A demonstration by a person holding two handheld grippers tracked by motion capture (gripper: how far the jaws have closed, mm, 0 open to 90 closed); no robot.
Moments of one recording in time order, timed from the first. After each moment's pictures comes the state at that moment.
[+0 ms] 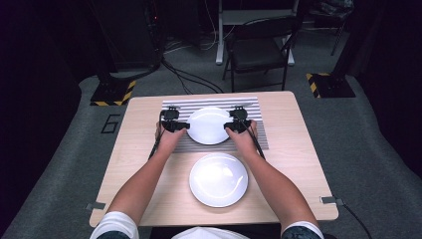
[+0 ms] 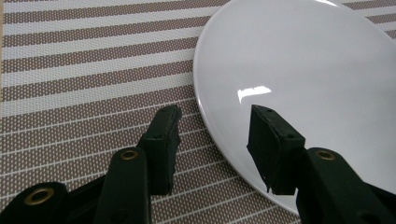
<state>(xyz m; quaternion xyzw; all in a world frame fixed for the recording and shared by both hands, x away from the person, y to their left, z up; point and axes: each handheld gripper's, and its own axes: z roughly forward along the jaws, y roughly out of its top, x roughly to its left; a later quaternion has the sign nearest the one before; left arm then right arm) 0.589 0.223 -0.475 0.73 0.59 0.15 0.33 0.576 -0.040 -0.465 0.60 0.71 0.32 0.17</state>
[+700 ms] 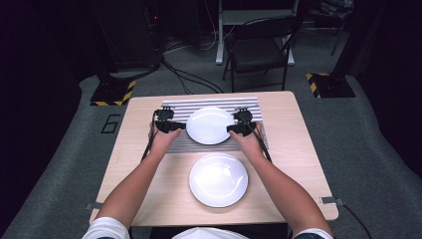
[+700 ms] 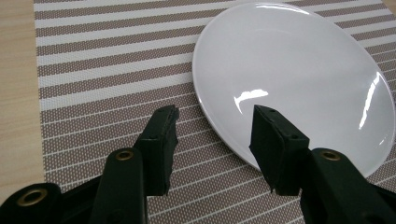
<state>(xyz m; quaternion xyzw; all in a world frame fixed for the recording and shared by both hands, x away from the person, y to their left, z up) 0.567 0.238 -0.453 0.73 0.57 0.16 0.34 0.552 -0.054 -0.449 0.58 0.73 0.33 0.15</state>
